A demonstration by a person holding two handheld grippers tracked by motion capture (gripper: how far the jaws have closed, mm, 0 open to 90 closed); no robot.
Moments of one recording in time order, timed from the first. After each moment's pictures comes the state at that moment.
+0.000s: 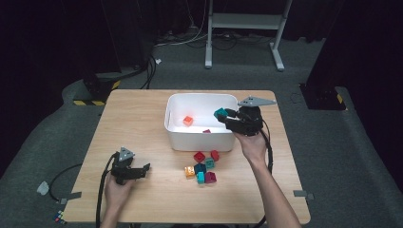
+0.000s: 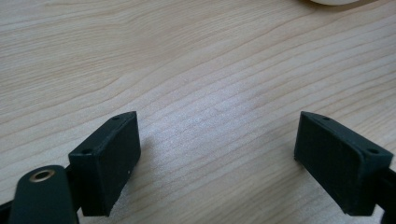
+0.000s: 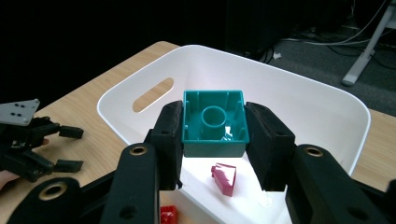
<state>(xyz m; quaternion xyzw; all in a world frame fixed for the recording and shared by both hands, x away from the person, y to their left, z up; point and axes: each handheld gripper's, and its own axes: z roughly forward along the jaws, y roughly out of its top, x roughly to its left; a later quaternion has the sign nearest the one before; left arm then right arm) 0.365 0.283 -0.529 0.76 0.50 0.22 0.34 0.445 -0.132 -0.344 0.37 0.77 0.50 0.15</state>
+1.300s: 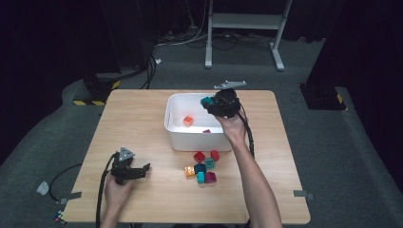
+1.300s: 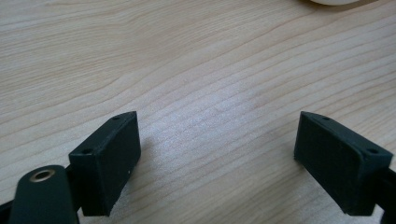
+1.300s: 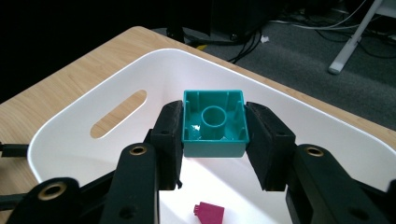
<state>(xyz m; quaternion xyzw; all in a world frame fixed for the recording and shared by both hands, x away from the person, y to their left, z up) 0.365 0.282 -0.529 0.76 0.51 0.22 0.34 0.508 -0.074 -0.351 0.38 0.80 0.44 0.17</state>
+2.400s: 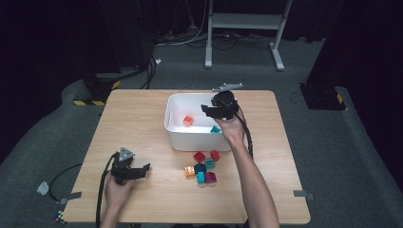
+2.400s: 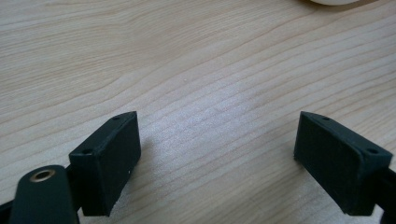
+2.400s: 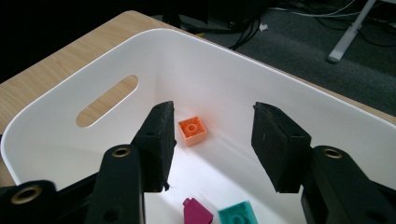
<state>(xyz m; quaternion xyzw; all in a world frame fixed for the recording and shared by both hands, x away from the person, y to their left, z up) 0.365 0.282 -0.529 0.76 0.51 0.22 0.34 0.511 -0.073 -0.363 0.39 0.80 0.42 0.17</state>
